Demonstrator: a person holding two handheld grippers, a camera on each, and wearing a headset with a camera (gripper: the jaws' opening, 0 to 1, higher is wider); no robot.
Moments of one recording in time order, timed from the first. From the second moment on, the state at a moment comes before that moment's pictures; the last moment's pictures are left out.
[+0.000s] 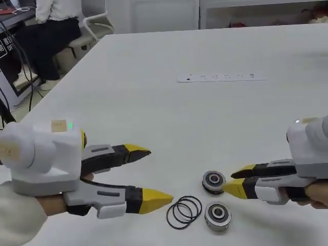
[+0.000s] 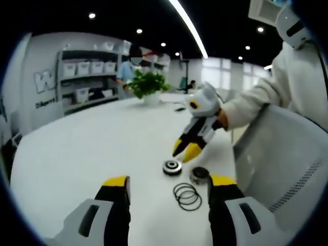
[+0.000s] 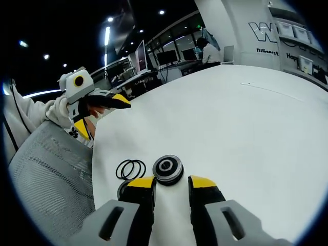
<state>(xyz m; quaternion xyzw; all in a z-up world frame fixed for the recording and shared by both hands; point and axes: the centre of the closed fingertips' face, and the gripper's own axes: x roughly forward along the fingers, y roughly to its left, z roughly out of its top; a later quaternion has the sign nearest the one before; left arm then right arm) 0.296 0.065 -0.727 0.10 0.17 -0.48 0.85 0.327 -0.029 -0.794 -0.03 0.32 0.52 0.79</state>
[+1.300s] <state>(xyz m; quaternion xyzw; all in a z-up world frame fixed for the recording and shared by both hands) 0.344 -0.024 -0.767 0.16 0.19 -0.53 0.81 0.326 -0.025 -0.807 -0.08 0.30 0.54 0.78</state>
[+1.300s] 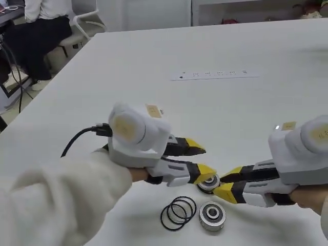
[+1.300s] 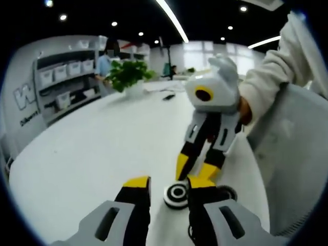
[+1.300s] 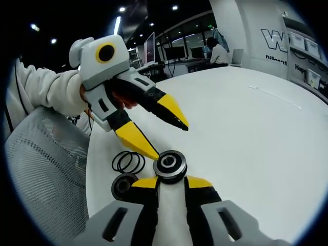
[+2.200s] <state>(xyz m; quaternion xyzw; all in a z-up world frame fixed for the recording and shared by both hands) 0.332 -0.022 -0.789 0.15 0.22 -0.53 0.80 0.329 -0.028 -0.810 -0.11 0.29 0.54 0.79</state>
